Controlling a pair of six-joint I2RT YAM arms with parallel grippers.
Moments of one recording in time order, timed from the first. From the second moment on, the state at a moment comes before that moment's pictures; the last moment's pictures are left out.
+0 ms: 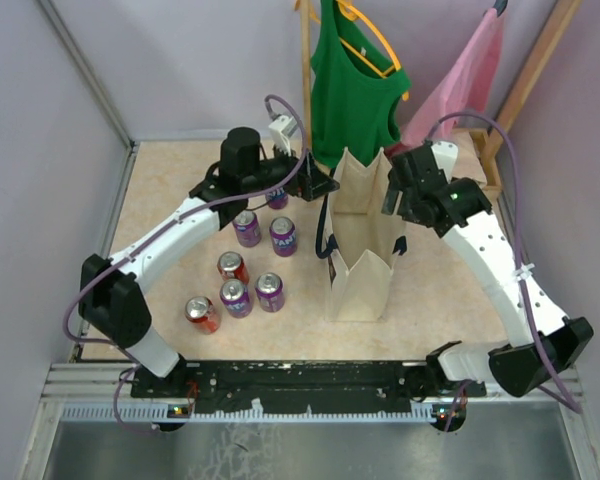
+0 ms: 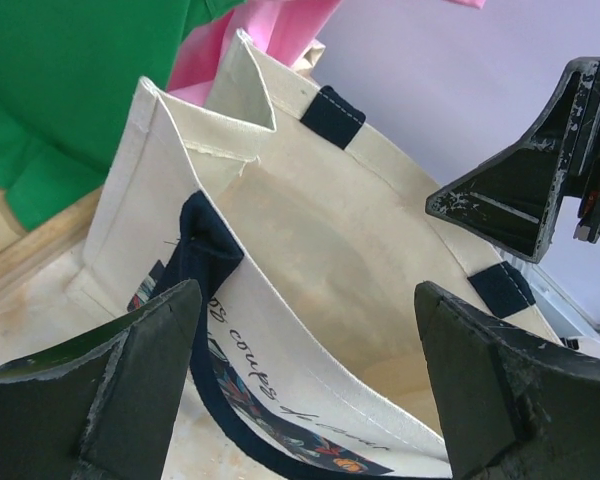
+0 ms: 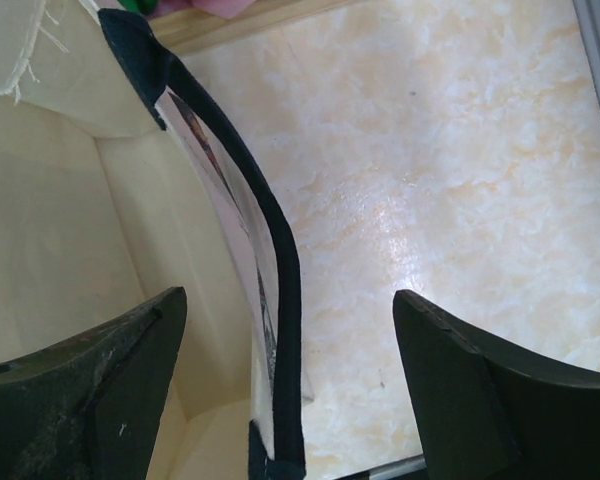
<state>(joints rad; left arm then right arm) -0.59 1.61 1.41 0.02 0.50 -0.39 0.47 1.29 1.50 -1.10 0.54 0.60</state>
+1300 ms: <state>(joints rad) -0.74 1.74 1.56 -0.30 0.08 -0.16 0.38 1.35 1.42 -1.01 0.34 0.48</state>
